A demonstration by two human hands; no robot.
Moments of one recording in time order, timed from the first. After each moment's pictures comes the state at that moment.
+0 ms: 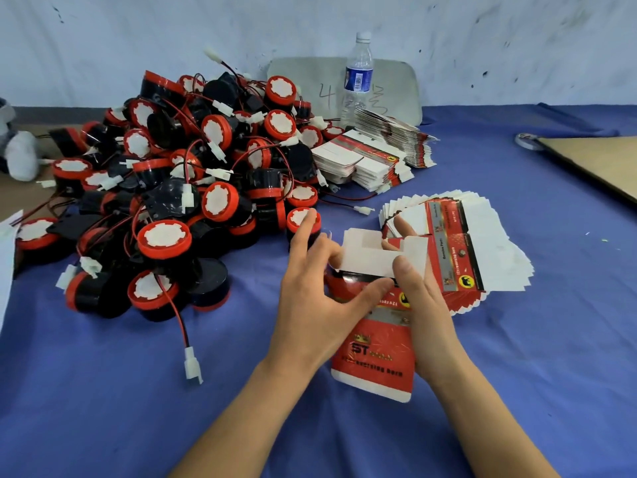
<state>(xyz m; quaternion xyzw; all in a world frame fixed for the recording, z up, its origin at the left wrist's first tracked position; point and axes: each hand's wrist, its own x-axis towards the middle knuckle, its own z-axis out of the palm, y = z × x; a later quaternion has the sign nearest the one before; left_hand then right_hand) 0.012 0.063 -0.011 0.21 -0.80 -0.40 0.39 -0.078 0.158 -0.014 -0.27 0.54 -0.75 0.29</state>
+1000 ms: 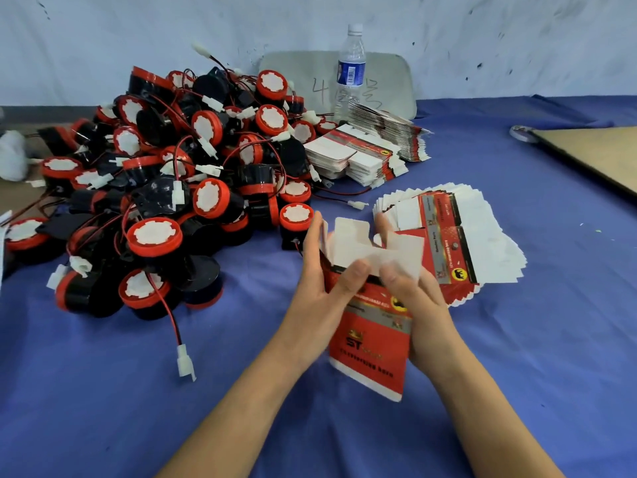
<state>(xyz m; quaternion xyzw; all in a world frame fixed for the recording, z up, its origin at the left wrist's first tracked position) 0.010 0.067 -0.012 0.15 -0.65 -0.70 0.25 -0.078 0.166 -0.006 -0.33 0.52 -0.72 0.32</state>
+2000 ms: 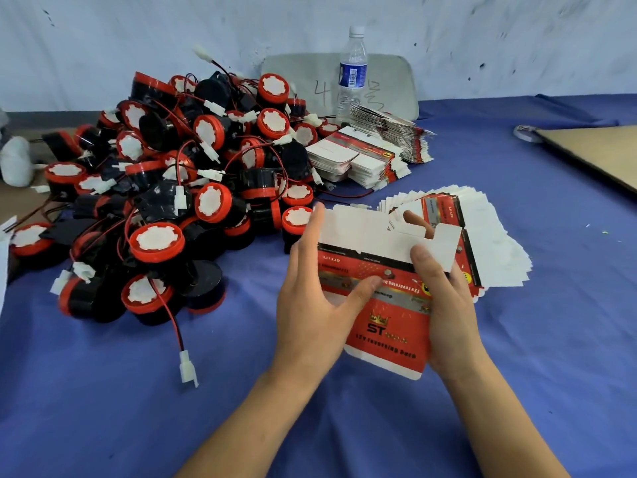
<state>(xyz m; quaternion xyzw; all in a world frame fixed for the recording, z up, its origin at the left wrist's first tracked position) 0.011 0.070 -0.019 0.22 -0.76 -0.47 0.40 -0.085 0.167 -0.004 -0.21 0.52 -0.79 0.25</state>
